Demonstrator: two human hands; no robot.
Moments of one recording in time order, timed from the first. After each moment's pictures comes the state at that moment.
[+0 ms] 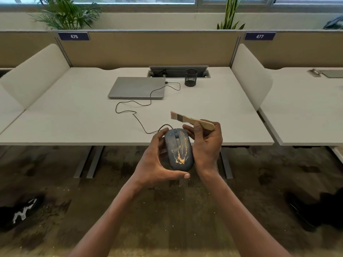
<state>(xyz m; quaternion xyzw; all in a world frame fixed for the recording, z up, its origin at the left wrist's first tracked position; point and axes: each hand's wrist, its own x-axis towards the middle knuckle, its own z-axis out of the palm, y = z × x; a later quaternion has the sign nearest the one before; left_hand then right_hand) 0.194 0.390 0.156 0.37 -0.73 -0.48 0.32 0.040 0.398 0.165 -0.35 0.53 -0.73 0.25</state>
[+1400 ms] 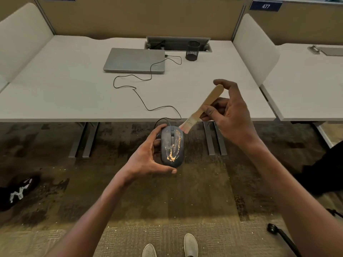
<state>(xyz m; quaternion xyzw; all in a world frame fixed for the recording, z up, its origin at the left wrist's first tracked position) 0.272 0.390 0.098 0.37 -0.69 -0.58 0.22 0.024 0.429 0.201 -0.59 0.58 -0.50 0.25</state>
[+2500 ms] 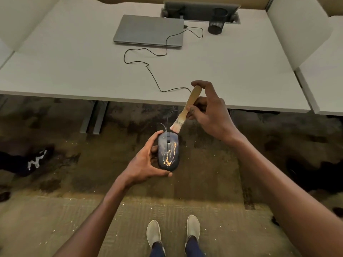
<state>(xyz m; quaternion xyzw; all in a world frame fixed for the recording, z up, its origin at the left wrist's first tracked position) 0.310 0.393 0.016 0.45 -0.62 -0.62 0.19 0.063 0.359 0.112 -0.66 0.57 -0.40 0.28</state>
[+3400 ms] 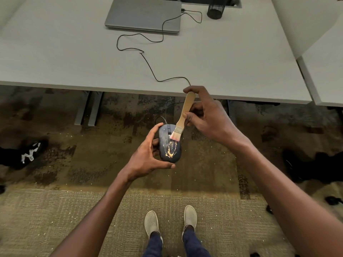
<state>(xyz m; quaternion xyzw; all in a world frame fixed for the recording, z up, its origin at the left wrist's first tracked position) 0.292 0.392 0.000 0.44 -0.58 -0.65 0.20 0.059 0.379 0.095 -0.69 0.55 -0.34 0.32</state>
